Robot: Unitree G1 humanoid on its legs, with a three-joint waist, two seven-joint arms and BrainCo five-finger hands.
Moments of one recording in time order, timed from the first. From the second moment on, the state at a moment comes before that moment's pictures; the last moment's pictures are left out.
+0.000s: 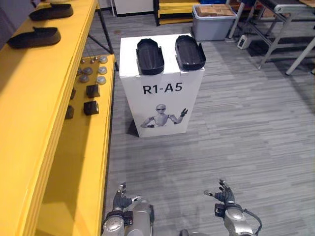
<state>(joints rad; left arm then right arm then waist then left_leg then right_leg) 0.13 0.04 0.01 0.62 -0.06 -0.12 0.12 -0.02 -0.12 -0.14 0.82 0.07 -0.09 -0.13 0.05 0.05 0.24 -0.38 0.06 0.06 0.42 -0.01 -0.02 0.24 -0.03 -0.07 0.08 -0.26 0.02</state>
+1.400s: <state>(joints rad) 0.16 0.07 0.02 0.76 -0.10 -0.11 0.13 0.12 -0.14 -0.29 0.60 0.09 -0.10 -0.16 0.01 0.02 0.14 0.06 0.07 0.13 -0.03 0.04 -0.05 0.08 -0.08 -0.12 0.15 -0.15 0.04</state>
